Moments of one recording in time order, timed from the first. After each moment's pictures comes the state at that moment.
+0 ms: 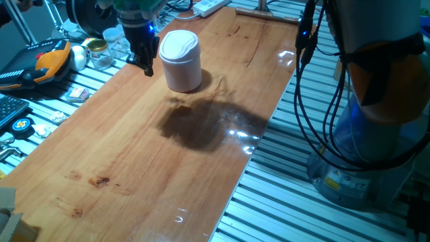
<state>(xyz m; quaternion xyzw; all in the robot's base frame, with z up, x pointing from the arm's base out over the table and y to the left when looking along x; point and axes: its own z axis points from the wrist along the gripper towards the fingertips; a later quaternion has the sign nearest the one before) 0.581 0.045 0.197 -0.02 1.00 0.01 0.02</state>
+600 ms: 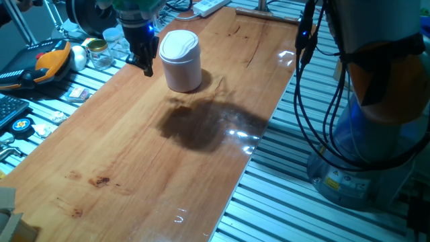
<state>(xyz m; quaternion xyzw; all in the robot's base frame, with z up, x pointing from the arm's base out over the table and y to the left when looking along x) 0.582 0.046 0.197 -0.02 1.00 0.00 0.02</state>
